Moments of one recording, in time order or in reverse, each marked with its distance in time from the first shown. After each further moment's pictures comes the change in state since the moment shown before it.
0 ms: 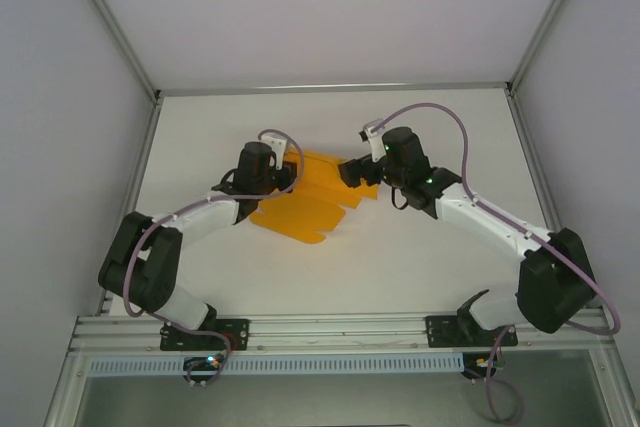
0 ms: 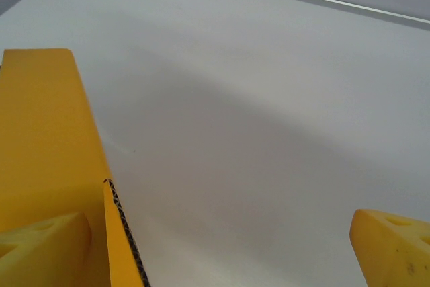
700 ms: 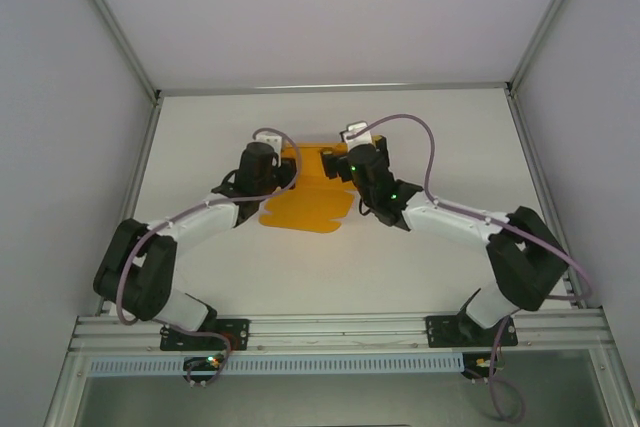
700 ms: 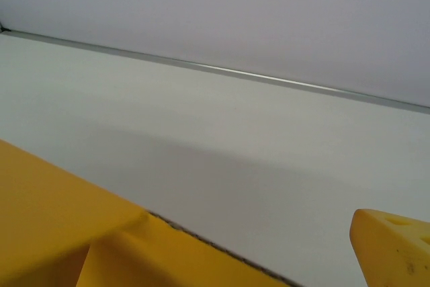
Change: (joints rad) left arm -0.036 -0.060 -0.002 -0.008 -0.105 -0.129; right arm 0.187 0.101 -0.038 0.312 0.505 0.032
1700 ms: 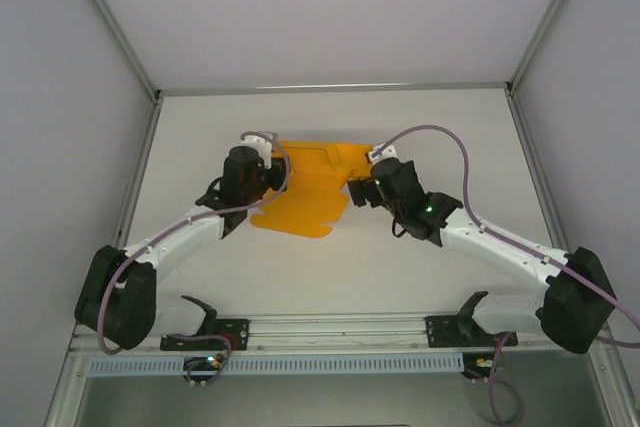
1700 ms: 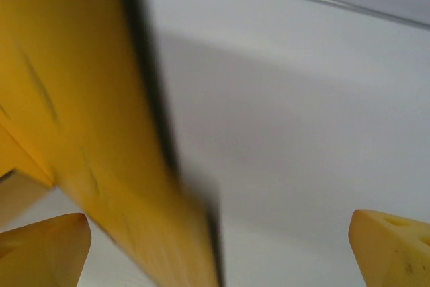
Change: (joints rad) left arm 0.022 -0.148 -0.076 0.024 0.068 0.051; right arm -0.011 -0.251 -0.061 -0.449 -0.071 0.056
